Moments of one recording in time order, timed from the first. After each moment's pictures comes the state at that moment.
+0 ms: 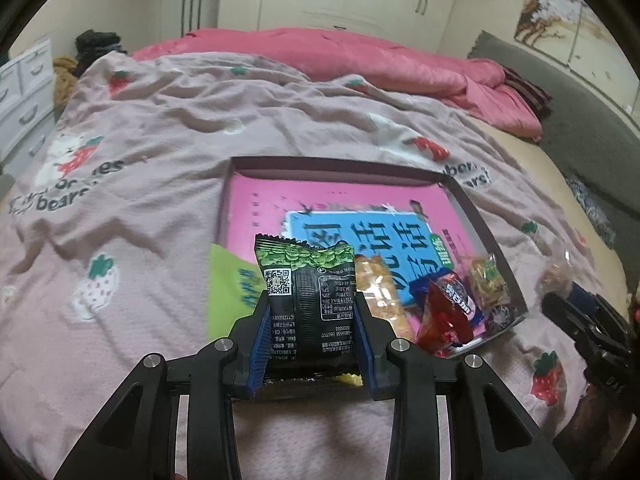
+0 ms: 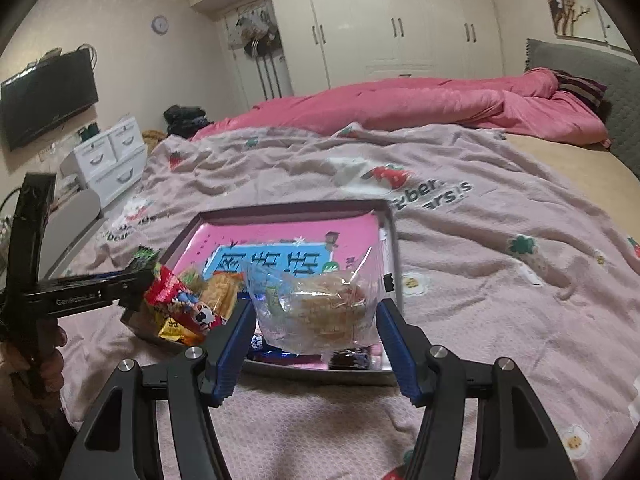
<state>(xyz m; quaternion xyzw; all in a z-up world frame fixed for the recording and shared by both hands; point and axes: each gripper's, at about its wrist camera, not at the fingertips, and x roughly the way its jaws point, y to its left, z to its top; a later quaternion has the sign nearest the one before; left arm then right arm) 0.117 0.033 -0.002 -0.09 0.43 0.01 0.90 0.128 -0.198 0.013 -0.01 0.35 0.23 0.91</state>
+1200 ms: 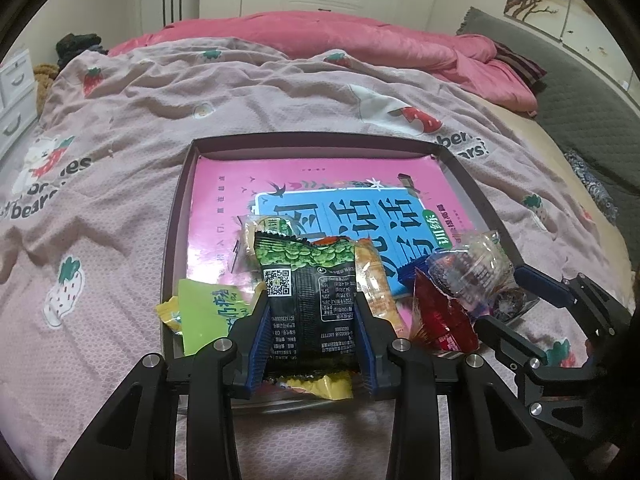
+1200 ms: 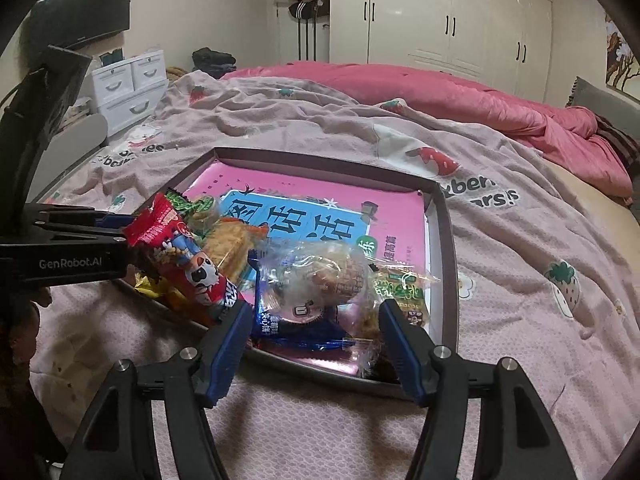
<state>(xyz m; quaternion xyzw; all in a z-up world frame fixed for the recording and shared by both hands) 0.135 0.014 -0.024 -0.07 0.45 0.00 0.89 0.132 -0.152 -0.018 -0.11 0.36 0.25 0.89</state>
